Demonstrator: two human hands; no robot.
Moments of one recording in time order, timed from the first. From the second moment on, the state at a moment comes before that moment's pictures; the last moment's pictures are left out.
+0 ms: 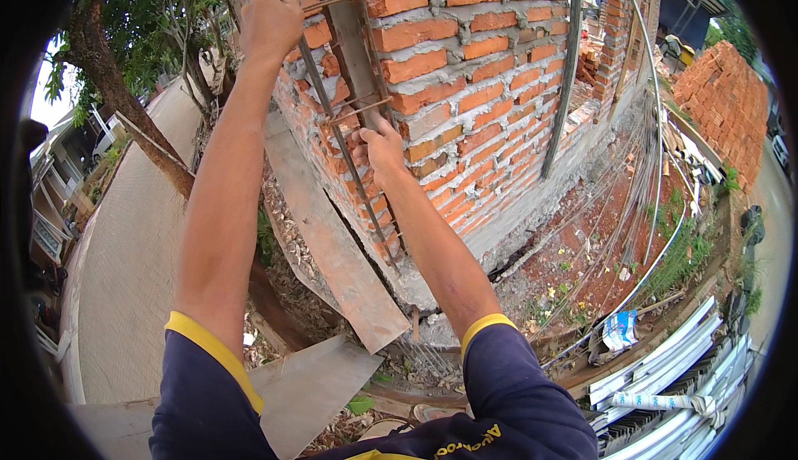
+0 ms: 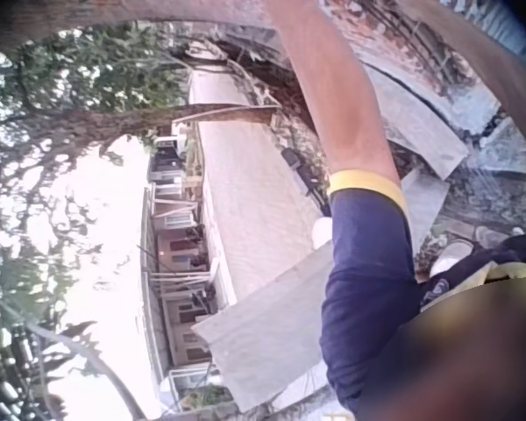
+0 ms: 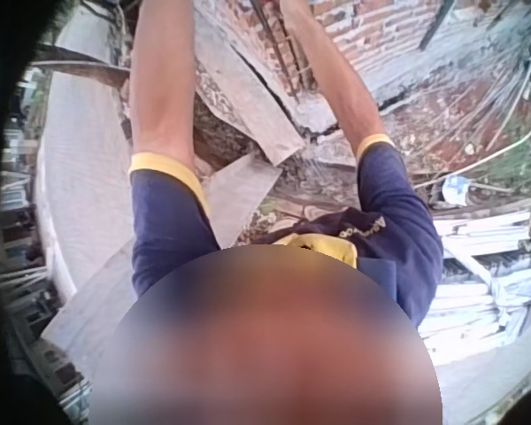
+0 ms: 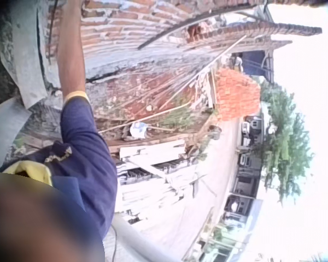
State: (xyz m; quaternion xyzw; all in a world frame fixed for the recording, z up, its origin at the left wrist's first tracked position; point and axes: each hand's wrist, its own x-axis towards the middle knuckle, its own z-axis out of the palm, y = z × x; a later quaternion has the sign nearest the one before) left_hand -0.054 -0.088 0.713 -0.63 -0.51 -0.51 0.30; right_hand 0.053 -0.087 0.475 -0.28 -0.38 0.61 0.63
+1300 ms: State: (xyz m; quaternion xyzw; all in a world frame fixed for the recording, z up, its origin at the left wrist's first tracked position) left_hand -0.052 -0.105 0.716 -0.62 -0.51 -0.55 0.23; right_hand 0.301 -0.682 0.020 -0.82 -0.46 0.28 0.20
